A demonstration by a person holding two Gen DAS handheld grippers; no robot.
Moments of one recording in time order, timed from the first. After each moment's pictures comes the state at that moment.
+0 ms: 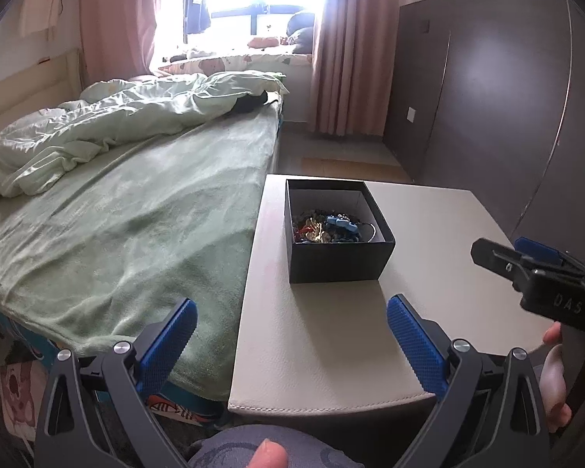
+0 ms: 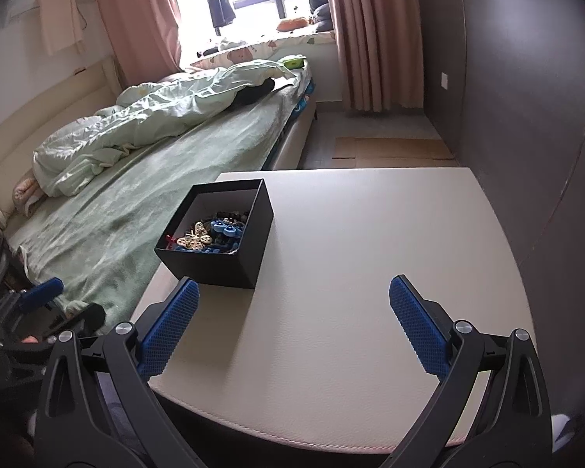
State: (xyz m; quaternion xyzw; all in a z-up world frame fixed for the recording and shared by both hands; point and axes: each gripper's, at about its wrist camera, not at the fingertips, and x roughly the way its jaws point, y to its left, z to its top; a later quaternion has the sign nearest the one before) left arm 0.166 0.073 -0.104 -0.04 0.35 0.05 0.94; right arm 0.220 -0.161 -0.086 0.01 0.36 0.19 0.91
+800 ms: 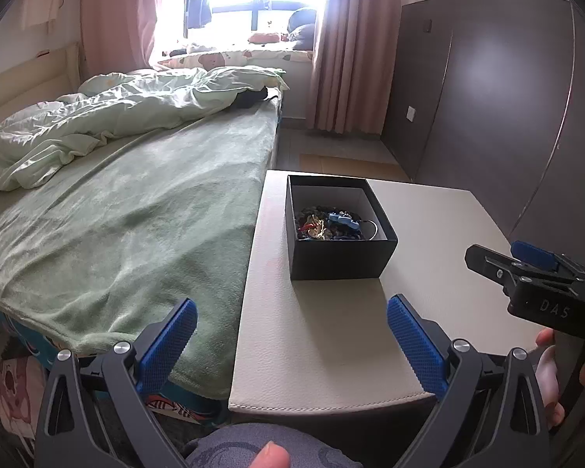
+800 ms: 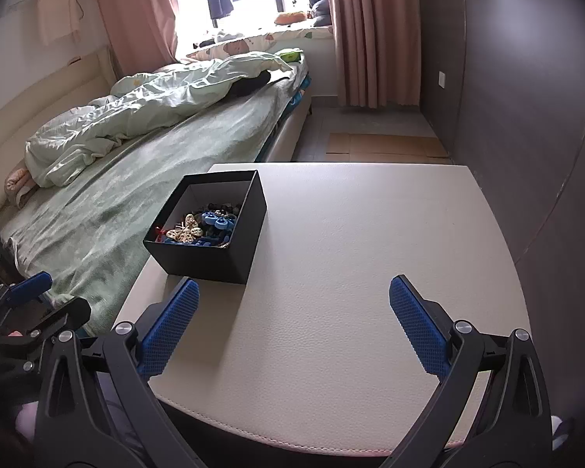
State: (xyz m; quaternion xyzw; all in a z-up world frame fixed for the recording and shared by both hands) left arm 0.168 0.077 -0.107 -0.05 0.36 0.04 0.93; right arm 0.225 -0.157 -0.093 0.00 0.37 0.18 0.91
